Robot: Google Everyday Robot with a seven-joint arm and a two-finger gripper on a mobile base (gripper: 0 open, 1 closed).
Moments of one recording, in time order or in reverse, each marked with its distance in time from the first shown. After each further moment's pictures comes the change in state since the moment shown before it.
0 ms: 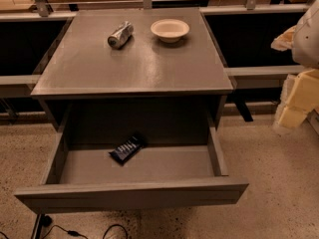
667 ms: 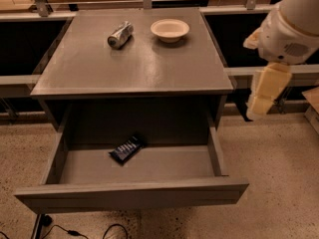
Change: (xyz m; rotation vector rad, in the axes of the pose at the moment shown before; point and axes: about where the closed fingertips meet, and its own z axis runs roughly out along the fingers) arm -0.025 -0.033 0.038 -0.027 -0.012 -0.064
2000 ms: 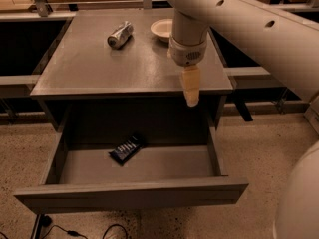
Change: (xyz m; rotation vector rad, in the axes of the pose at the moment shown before) arm -0.121 -0.083 0.155 -0.088 0.122 -0.431
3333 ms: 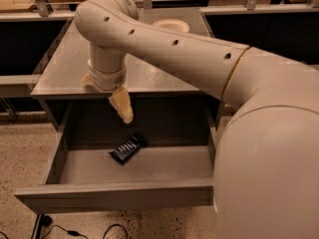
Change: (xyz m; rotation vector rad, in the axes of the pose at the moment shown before) arm -0.220 -0.015 0.060 0.023 -0.206 -0.586
